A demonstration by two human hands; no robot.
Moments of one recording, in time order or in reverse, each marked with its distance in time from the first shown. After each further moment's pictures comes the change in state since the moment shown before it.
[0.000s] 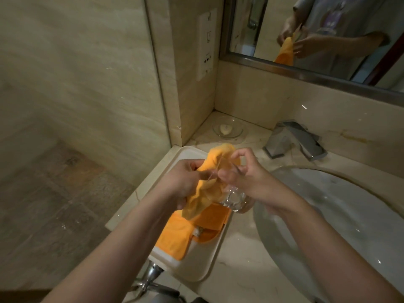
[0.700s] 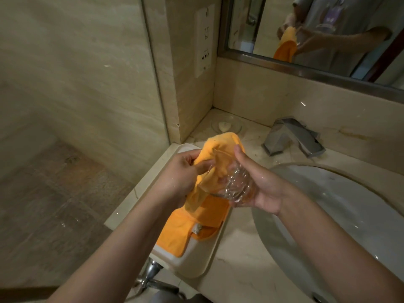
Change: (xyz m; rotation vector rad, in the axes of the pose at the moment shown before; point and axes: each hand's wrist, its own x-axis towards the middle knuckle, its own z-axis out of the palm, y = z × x) left_hand -0.012 0.009 0.010 -0.150 0.123 0.151; right_hand -0.005 -0.005 -0.003 0.396 -0.017 0.435
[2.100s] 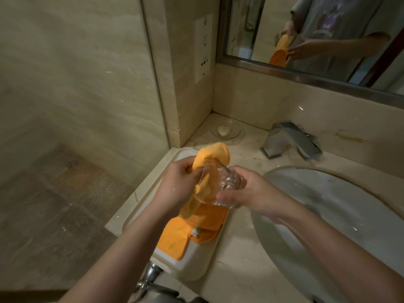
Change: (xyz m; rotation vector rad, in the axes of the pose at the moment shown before) left_hand -0.004 -0.013 -0.004 0.206 0.098 0.123; right_hand 0.002 0.017 -0.007 -0.468 0.018 -0.301
